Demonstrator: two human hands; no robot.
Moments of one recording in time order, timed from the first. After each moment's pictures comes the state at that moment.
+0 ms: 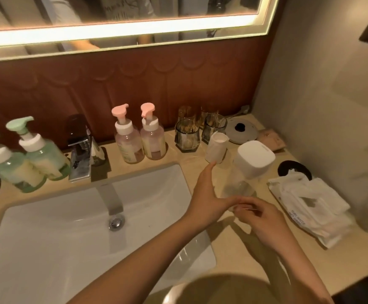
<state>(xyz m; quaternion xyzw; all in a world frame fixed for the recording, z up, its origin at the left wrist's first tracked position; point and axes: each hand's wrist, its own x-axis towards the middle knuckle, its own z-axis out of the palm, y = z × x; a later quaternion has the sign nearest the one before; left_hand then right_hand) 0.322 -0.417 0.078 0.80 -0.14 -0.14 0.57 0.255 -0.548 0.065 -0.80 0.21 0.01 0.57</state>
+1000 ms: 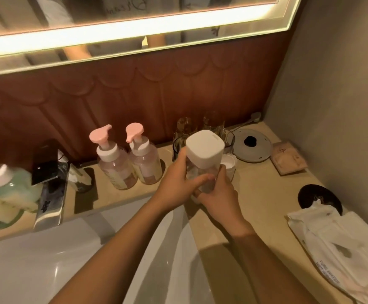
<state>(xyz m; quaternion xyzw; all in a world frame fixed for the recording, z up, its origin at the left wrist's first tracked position) 0.469 -0.398 0.072 0.82 -0.17 -0.09 0.54 0.429 -0.520 0.022 -0.88 0.13 -0.02 0.46</state>
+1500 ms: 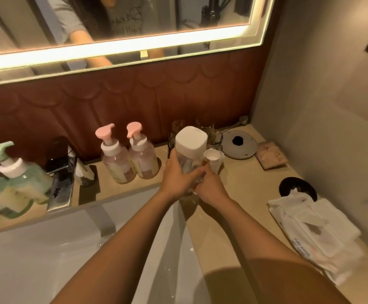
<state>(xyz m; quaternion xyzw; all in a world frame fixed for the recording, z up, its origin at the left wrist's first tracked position) 0.447 -0.412 0.063 0.82 -0.07 -0.06 0.56 0.432 -0.521 0.034 -0.86 0.11 0.05 0.49</state>
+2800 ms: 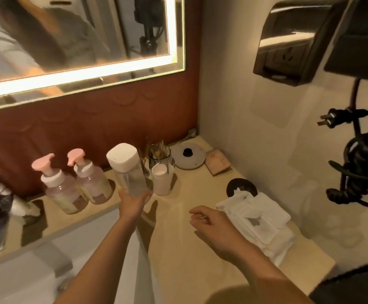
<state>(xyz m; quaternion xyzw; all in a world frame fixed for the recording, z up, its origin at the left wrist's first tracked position) 0.438 -0.435 0.034 0.78 0.12 -0.09 0.61 0.299 -0.615 0.034 -0.78 0.14 0.05 0.61</state>
